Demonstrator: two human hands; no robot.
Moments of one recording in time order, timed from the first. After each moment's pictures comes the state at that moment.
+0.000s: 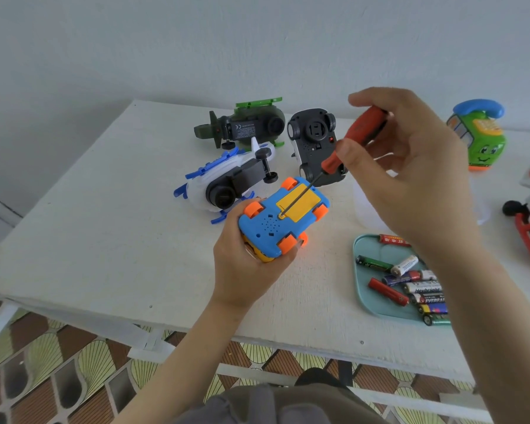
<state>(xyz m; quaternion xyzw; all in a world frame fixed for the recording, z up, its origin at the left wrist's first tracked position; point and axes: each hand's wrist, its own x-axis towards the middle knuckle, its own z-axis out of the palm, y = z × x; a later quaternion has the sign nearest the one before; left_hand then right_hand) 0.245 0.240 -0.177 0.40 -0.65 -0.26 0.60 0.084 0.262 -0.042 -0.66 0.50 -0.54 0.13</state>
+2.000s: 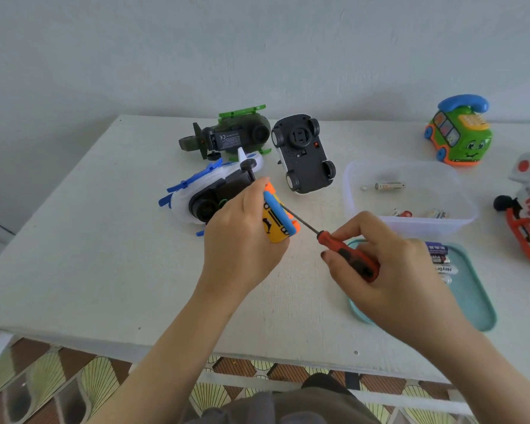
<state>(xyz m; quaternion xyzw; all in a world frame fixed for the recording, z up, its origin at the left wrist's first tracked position) 0.233 0.213 -0.139 0.47 -0.79 0.03 0.40 0.069 0.314 -0.096 -0.68 0.61 -0.38 0.16</state>
